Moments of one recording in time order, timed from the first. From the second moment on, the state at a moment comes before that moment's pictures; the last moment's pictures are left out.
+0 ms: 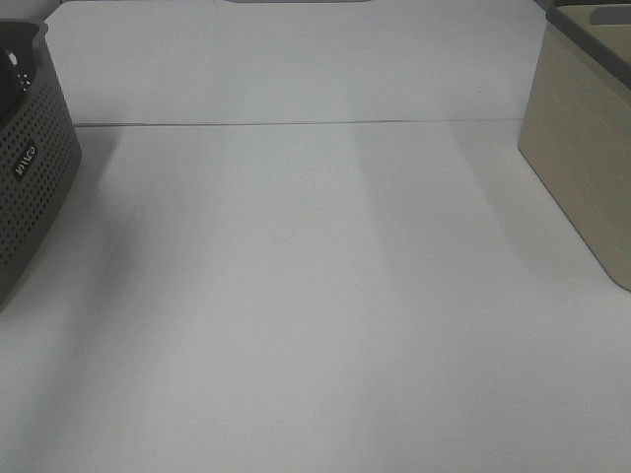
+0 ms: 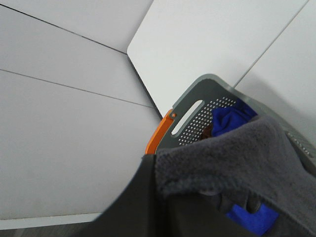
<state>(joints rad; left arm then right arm) -0.30 1.36 -1.74 0.45 1.03 0.59 0.07 0.00 -0.46 0.07 1.10 -0.09</state>
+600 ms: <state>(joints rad) -0.72 1.43 -1.79 0.42 1.10 0.47 0.07 0.52 -0.47 0.57 0.69 -0.74</state>
